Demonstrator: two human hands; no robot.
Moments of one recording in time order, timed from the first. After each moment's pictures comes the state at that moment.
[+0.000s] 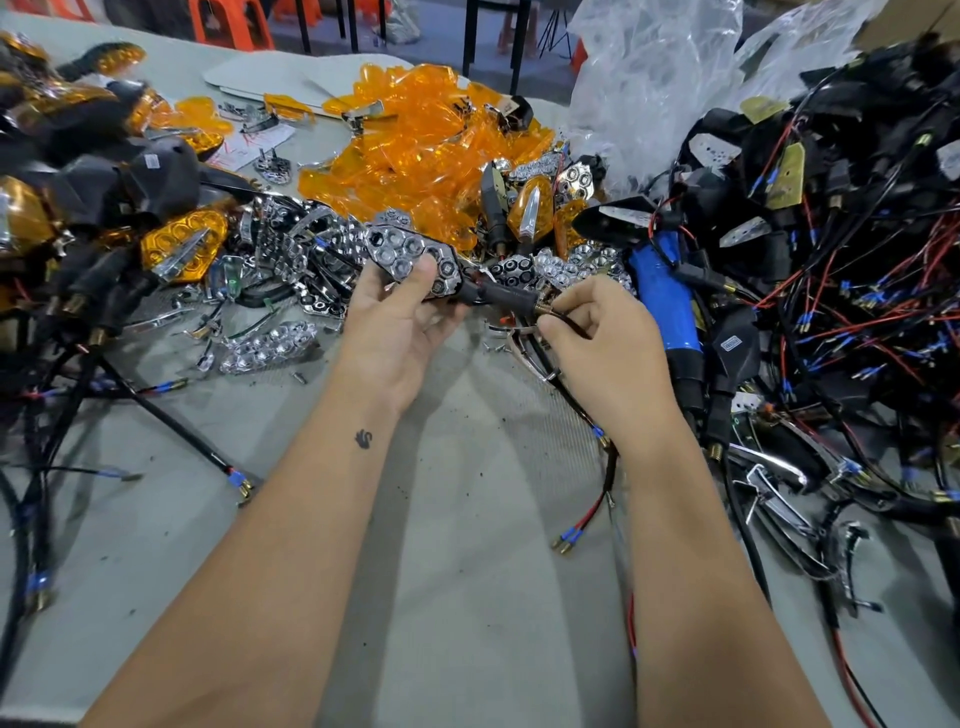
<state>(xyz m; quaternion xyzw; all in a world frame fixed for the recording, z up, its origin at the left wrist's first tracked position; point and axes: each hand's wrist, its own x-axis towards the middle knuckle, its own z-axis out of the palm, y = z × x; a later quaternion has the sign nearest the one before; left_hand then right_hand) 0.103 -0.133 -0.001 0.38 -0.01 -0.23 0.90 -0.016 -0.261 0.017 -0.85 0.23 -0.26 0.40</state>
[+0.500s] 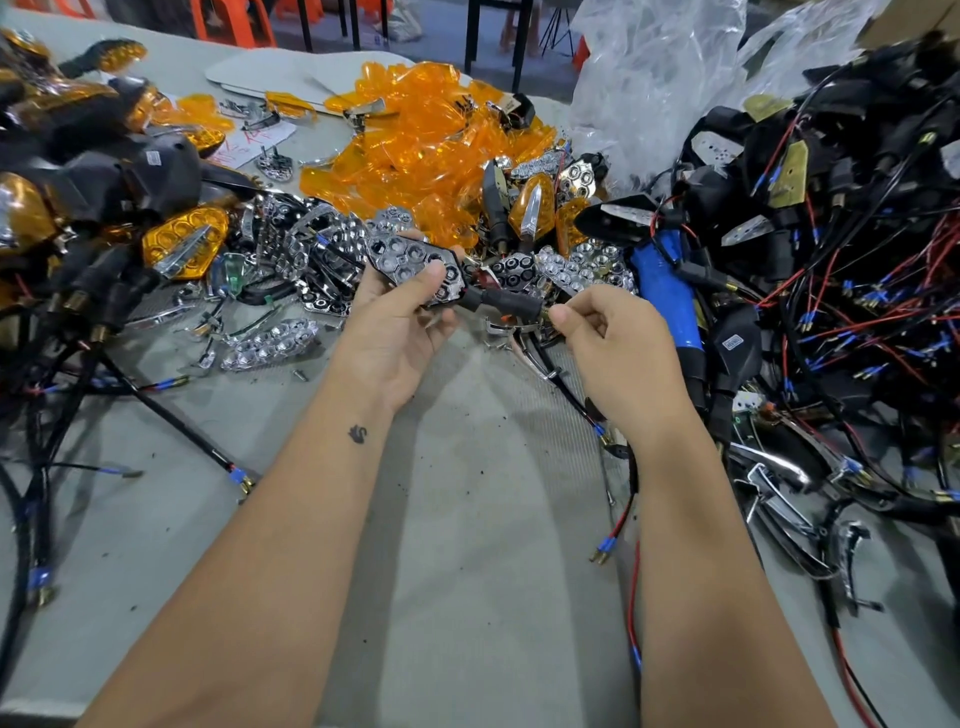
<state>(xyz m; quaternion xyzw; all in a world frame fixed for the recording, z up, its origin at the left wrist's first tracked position) 0.102 -0.129 0.003 0.40 -0.03 -0.25 0.88 -0.020 -0.269 0.020 -0.87 0.22 -0.24 0.37</state>
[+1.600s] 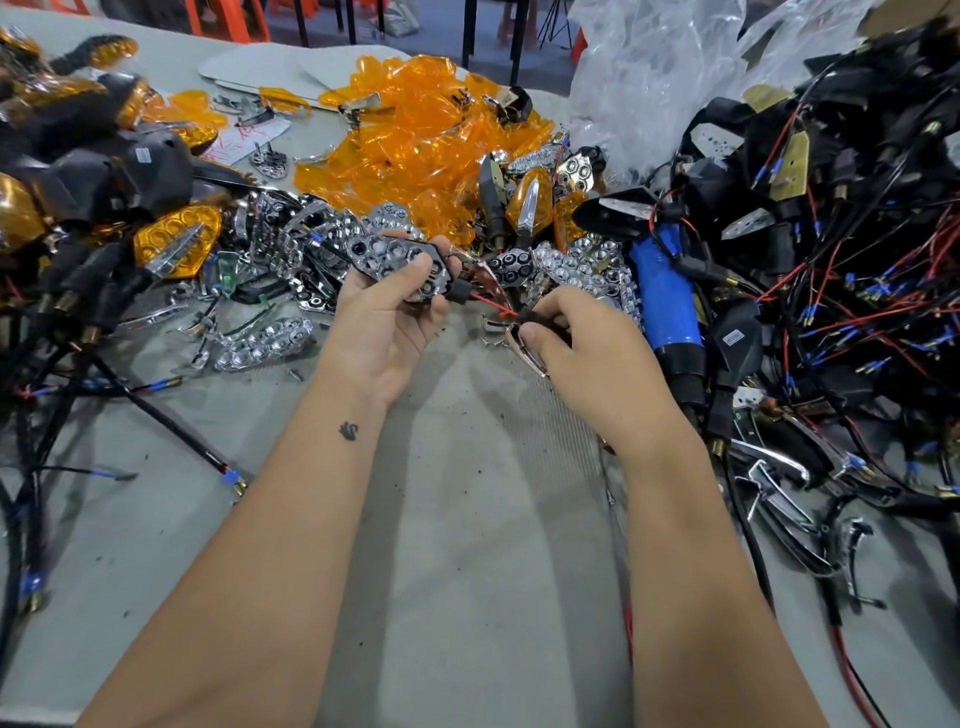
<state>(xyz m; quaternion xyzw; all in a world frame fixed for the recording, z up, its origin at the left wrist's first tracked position) 0.104 -0.125 0.006 0.35 -0.08 -0.25 0.90 -0.017 -0.260 0.019 -0.92 0.20 -0.16 0.30</state>
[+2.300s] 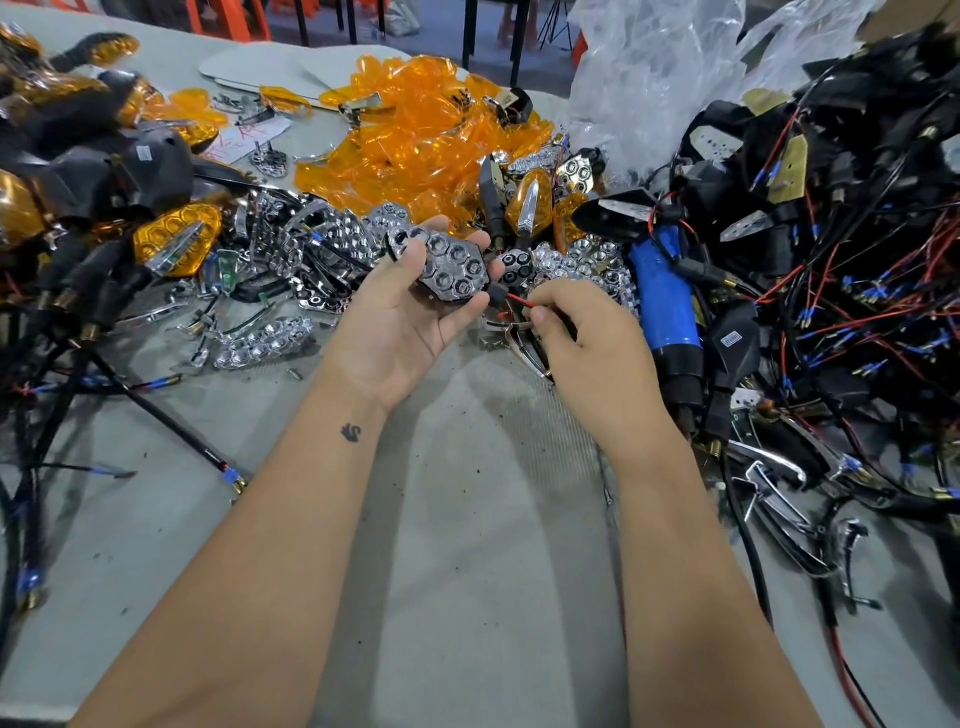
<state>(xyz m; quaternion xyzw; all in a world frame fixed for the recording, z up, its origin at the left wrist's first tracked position) 0.100 -0.125 0.005 0.32 -0.19 -0.33 0.87 -0.018 -0.254 0.016 -0.89 0.16 -0.26 0.33</state>
